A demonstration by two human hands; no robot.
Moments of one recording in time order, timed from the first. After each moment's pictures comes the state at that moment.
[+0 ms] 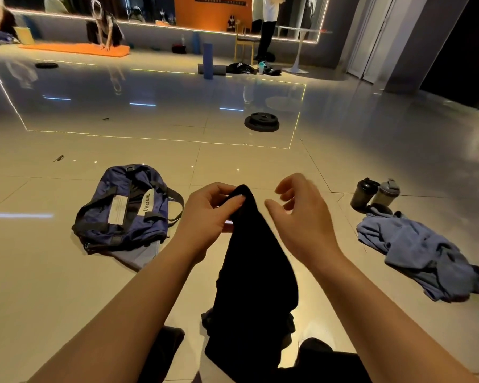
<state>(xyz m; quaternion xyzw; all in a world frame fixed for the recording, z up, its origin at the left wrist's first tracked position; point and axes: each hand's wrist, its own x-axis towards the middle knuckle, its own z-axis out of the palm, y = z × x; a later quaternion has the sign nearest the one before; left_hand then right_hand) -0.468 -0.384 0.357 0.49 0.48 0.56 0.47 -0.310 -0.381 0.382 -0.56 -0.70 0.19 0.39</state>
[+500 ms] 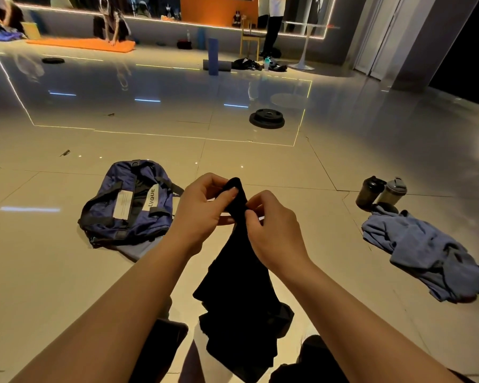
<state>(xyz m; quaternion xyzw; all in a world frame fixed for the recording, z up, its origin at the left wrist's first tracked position) -0.479 -0.383 0.357 0.48 0.51 0.57 0.43 -0.349 -0.391 0.361 -0.56 -0.71 0.26 0.33</state>
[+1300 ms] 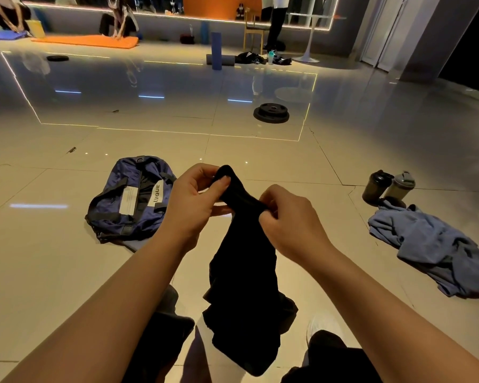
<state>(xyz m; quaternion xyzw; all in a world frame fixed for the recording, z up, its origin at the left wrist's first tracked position) -0.490 -0.393 0.362 0.46 0.48 0.62 0.42 -0.331 -0.388 0.376 -0.55 -0.76 0.24 0.24</state>
